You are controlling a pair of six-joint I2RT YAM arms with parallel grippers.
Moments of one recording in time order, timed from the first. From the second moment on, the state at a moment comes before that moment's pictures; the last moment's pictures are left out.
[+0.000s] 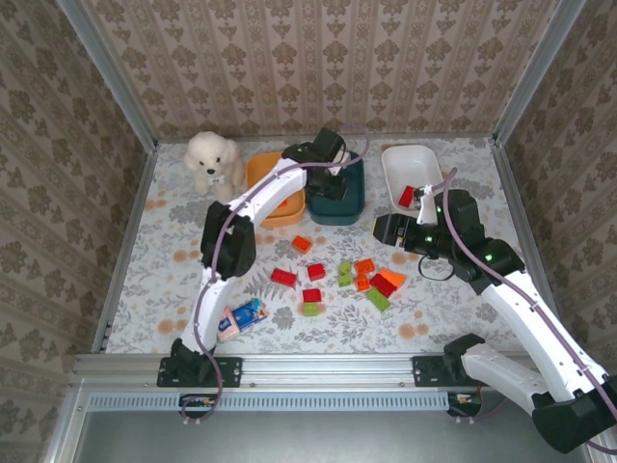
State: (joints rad) left arm -0.67 2.37 2.22 -0.92 0.07 -0.15; right arm 0.36 0.92 0.96 -0.65 -0.32 0.63
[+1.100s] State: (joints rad) left arm -0.64 2.19 2.15 -0.83 0.13 -0.38; right arm 0.36 0.92 1.05 -0.86 -0.19 0.61
